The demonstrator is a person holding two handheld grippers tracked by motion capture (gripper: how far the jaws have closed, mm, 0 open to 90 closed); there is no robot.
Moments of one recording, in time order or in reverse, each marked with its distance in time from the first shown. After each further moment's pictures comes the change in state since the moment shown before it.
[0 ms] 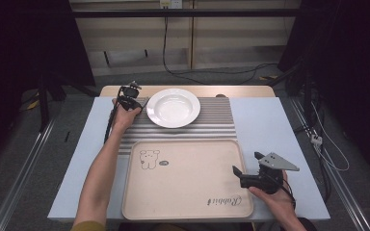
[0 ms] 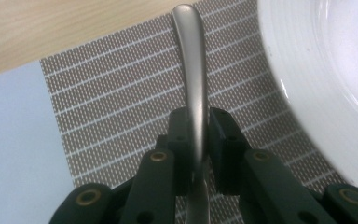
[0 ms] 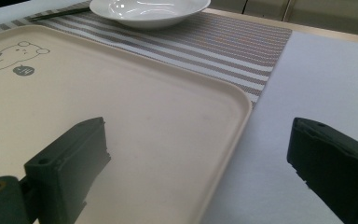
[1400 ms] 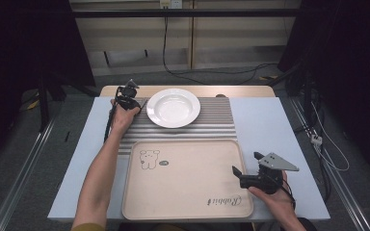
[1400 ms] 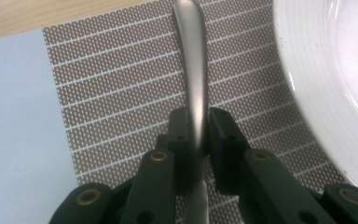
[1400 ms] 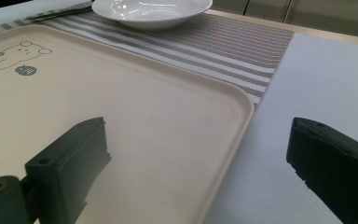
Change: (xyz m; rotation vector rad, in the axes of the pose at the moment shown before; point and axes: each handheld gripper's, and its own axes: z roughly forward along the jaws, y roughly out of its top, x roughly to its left) left arm 0.004 -0.001 -0.003 0.039 -0.030 -0.103; right arm 0.001 0.000 0.000 -0.002 0.001 -0.005
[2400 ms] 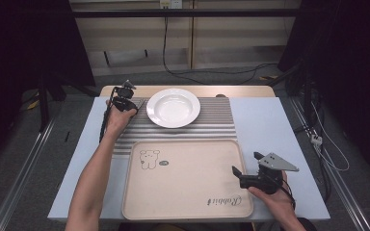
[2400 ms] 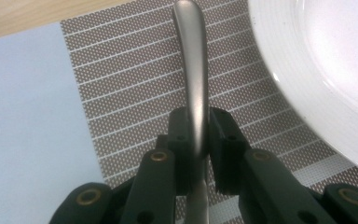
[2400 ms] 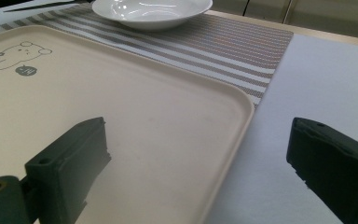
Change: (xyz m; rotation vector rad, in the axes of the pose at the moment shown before) left arm -0.003 -0.012 -0.029 -0.018 0.016 0.031; right arm 0.001 0.000 0.000 -0.001 -0.001 -0.003
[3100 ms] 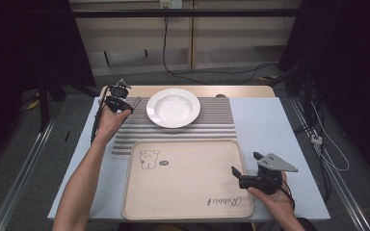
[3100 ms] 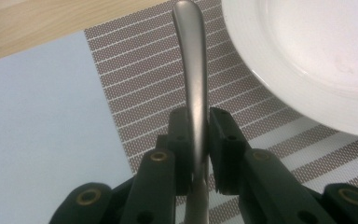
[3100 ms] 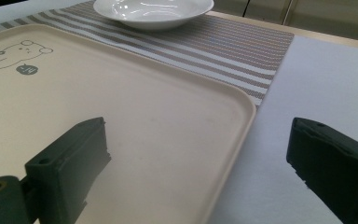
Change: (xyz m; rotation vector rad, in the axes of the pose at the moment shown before) left arm -0.004 -0.013 -0.044 -0.039 0.011 0.071; right arm 0.003 0.001 0.000 0.000 -0.003 -0.008
